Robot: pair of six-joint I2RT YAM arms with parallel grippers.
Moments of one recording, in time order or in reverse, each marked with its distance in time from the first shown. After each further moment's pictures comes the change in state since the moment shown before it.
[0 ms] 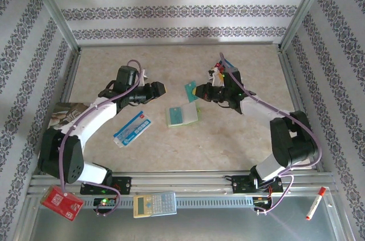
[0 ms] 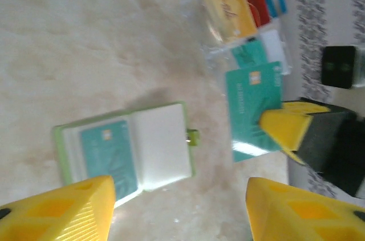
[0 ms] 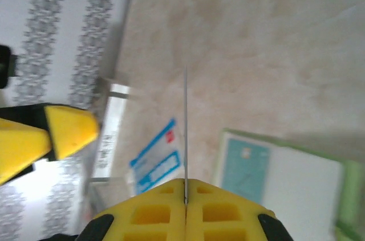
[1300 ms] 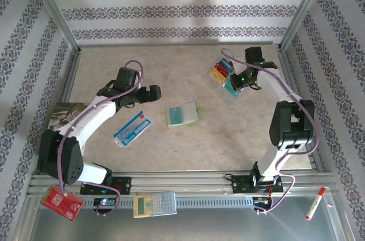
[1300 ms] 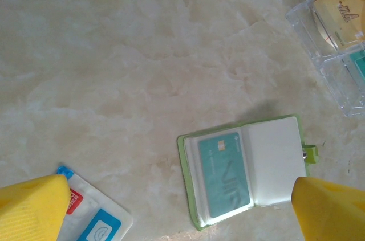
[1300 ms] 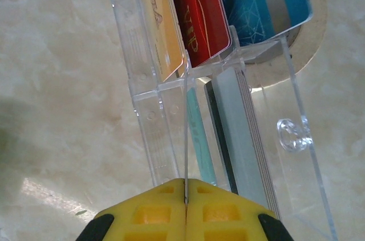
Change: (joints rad) left arm 0.000 -0.001 0.030 -0.164 -0.291 0.211; right arm -0.282 0.192 0.446 -0.721 0.457 -0.912
